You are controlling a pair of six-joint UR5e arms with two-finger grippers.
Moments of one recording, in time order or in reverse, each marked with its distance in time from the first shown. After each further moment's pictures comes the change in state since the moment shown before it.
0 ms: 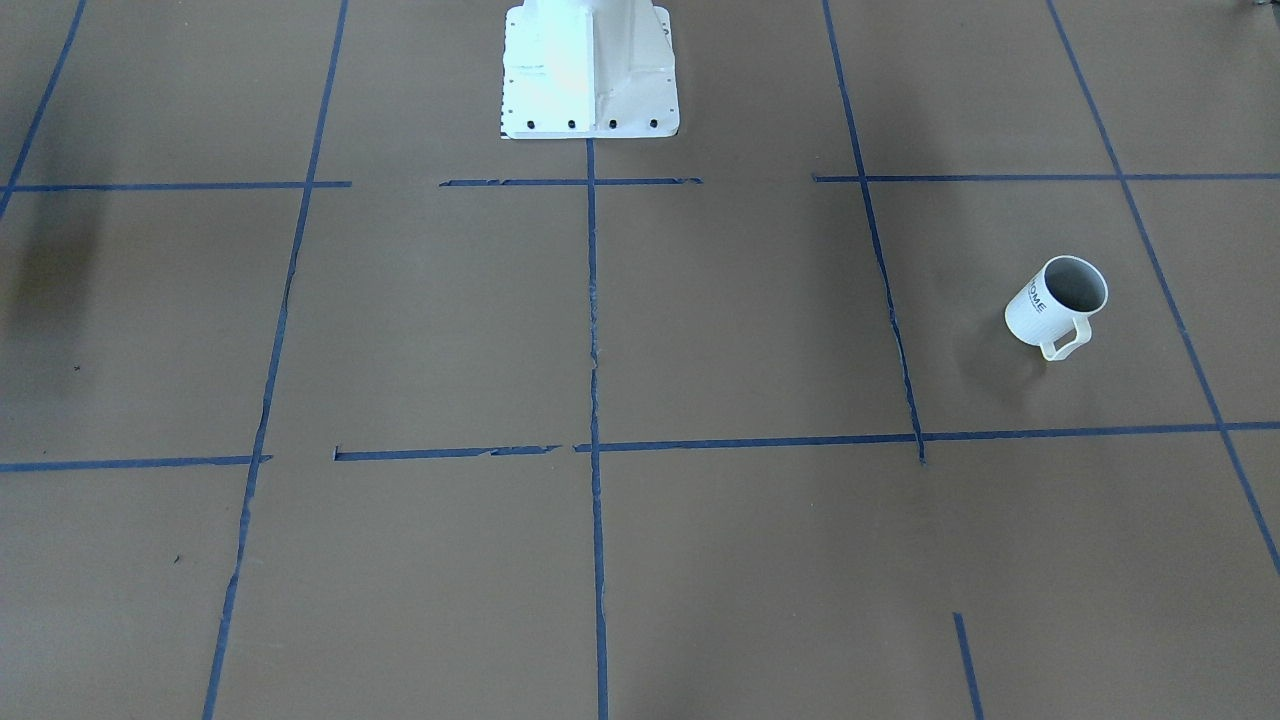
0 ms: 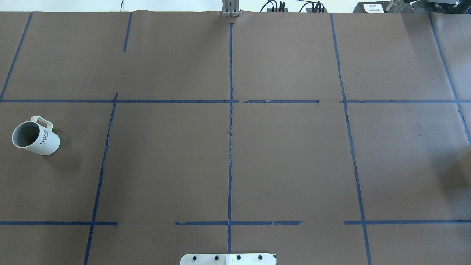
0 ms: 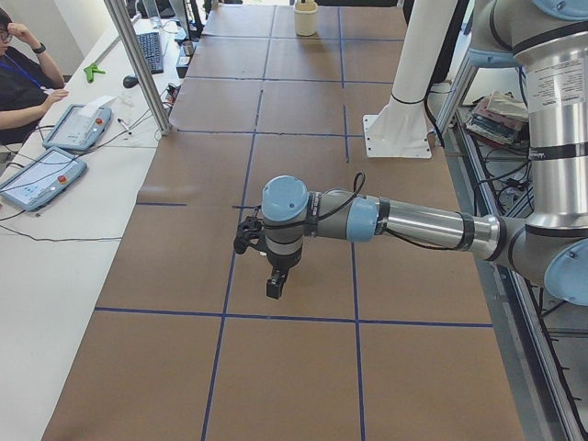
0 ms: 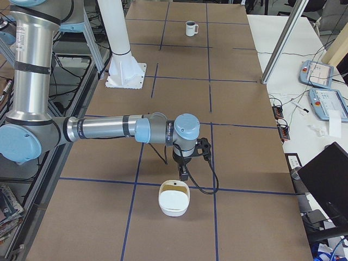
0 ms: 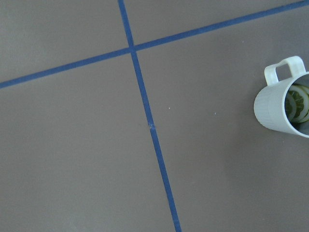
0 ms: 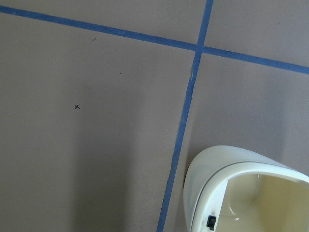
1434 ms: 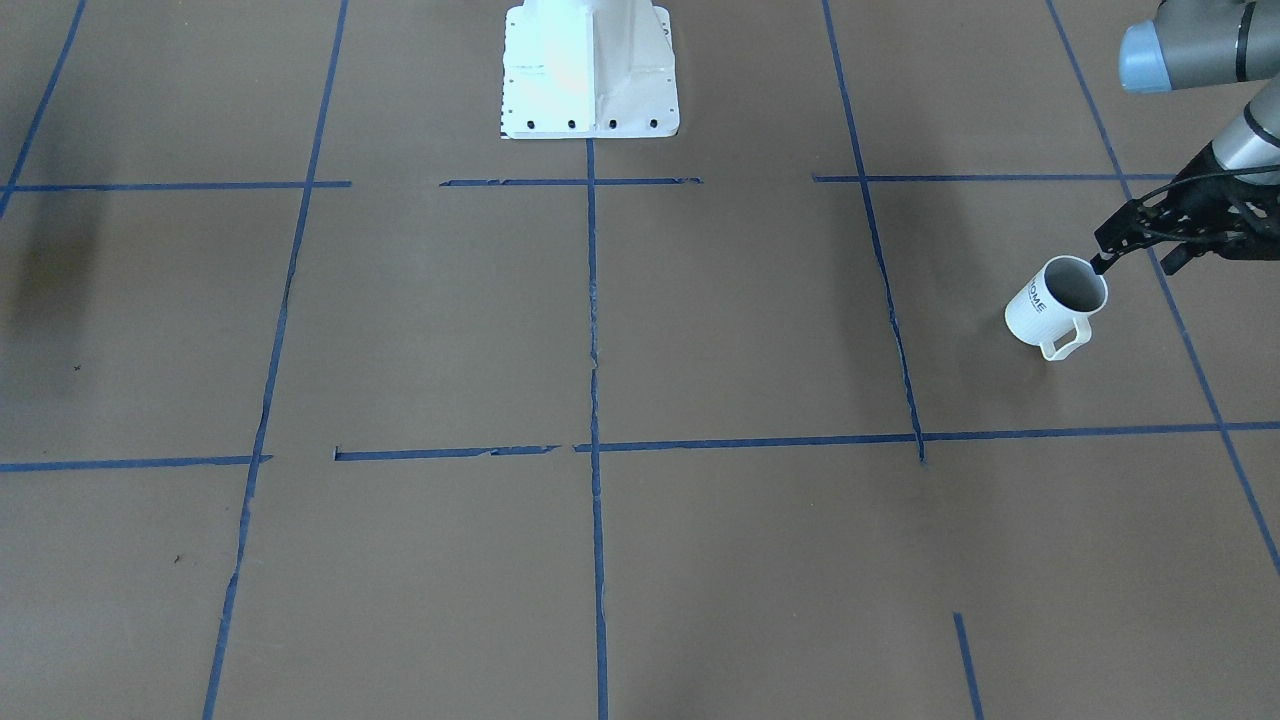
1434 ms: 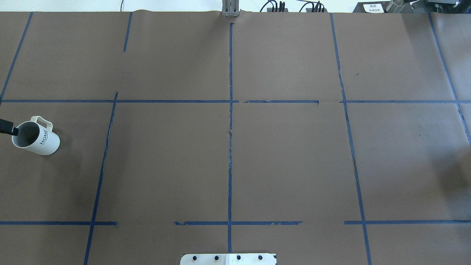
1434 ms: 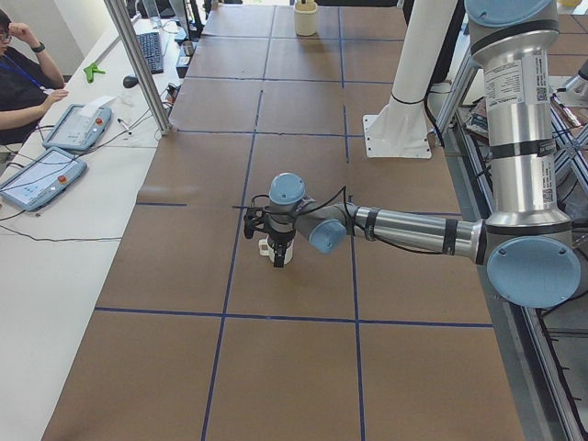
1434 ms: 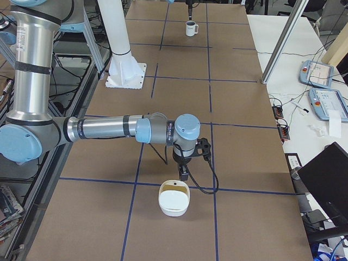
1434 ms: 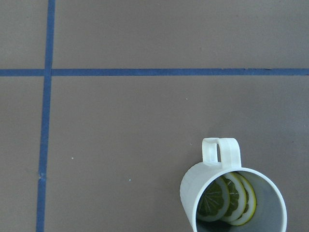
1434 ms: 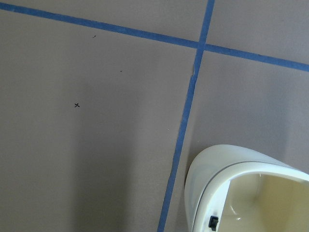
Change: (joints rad) left arm 0.472 -0.018 0.145 -0.617 0.137 -0.935; right arm -0.007 0.000 -0.003 0.000 -0.001 0.002
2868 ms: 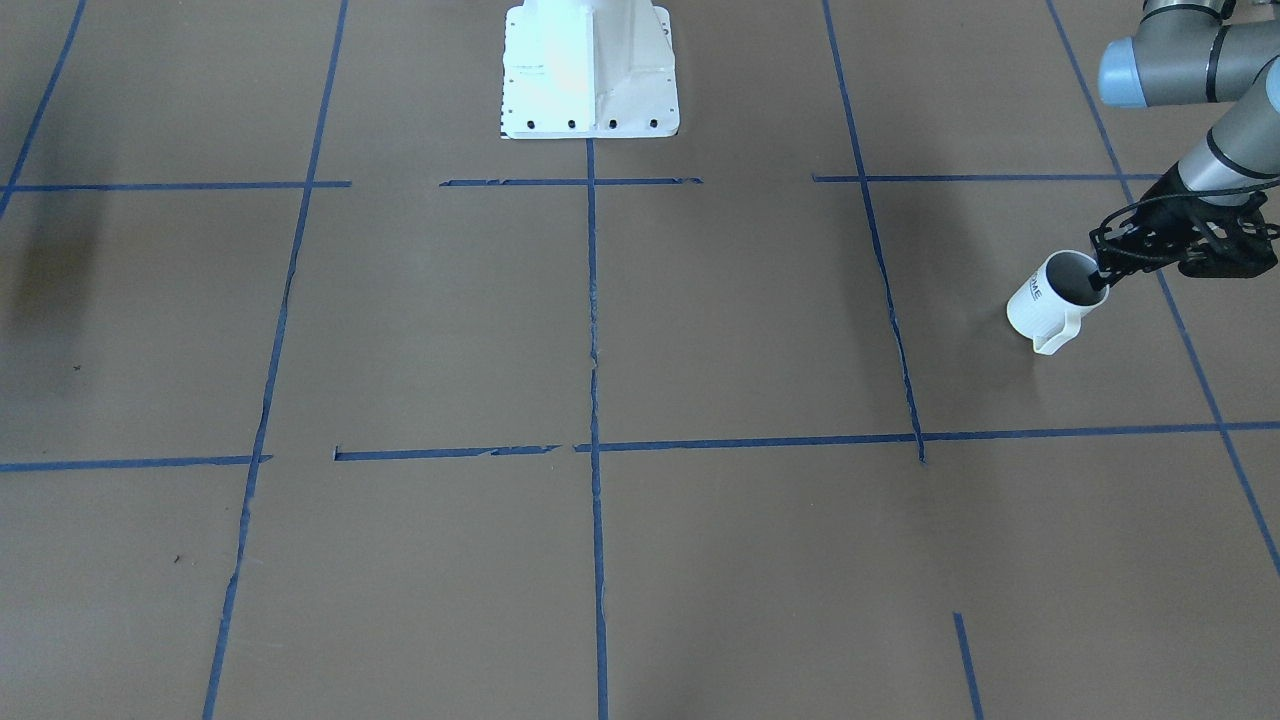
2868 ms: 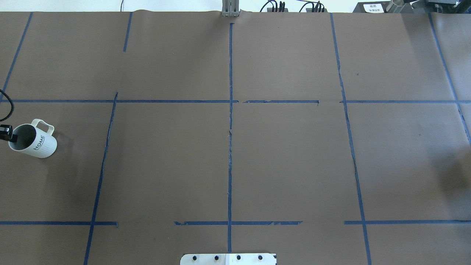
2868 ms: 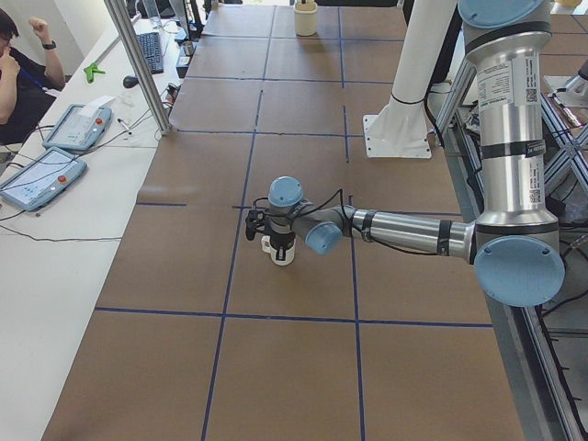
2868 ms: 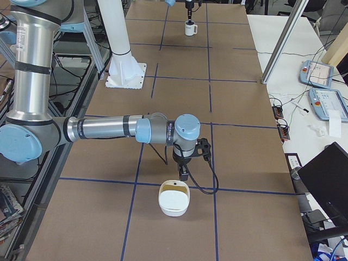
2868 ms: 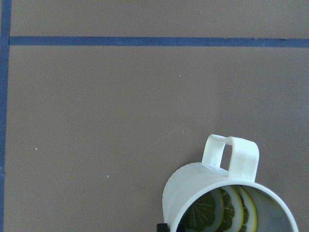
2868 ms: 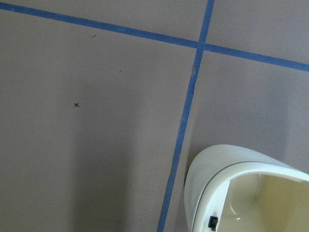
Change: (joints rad) left arm 0.031 -0.021 0.020 -0.005 0.004 -0.012; right arm 0.000 0.001 0.000 0.000 -0.001 -0.001
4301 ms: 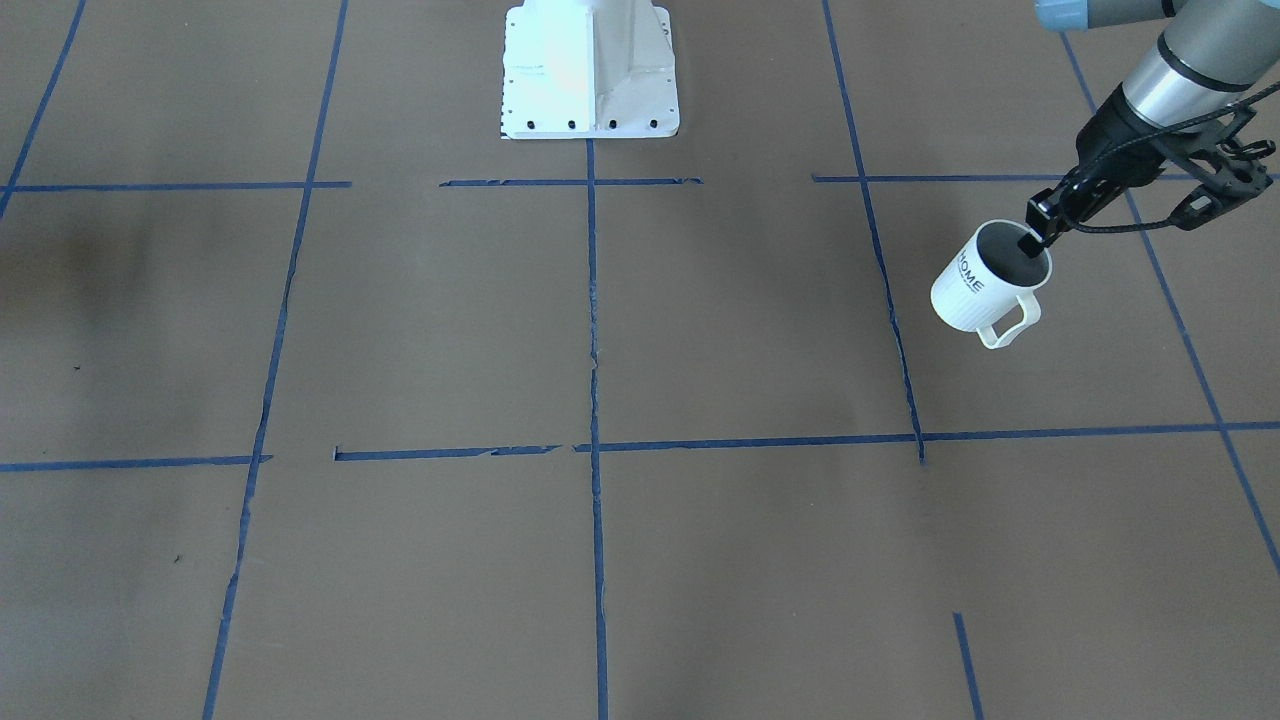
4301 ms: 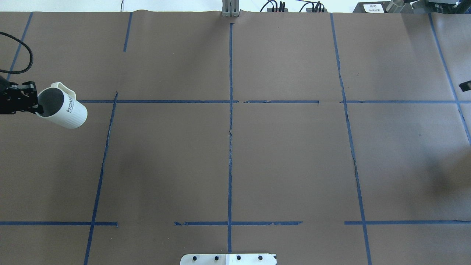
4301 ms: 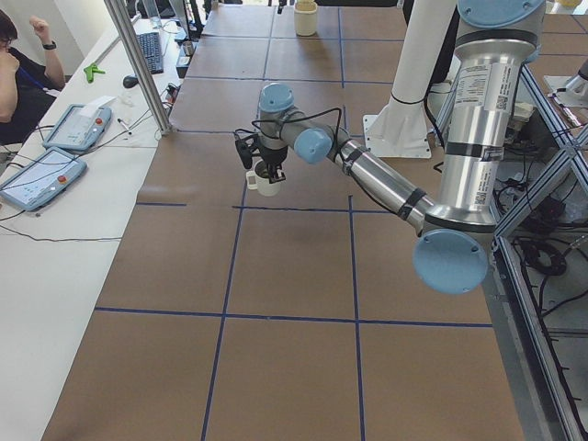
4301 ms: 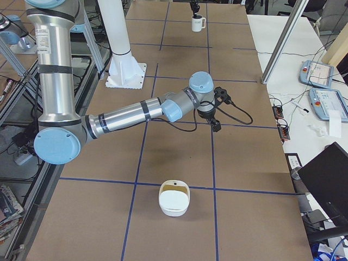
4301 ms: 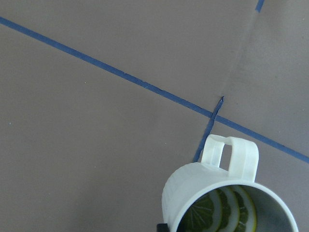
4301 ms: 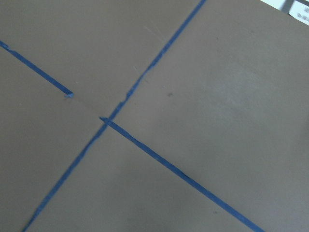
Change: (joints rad) left arm 0.015 -0.289 -0.329 0.570 -0.014 -0.555; right arm -0.236 0.207 0.029 0.483 0.013 0.228
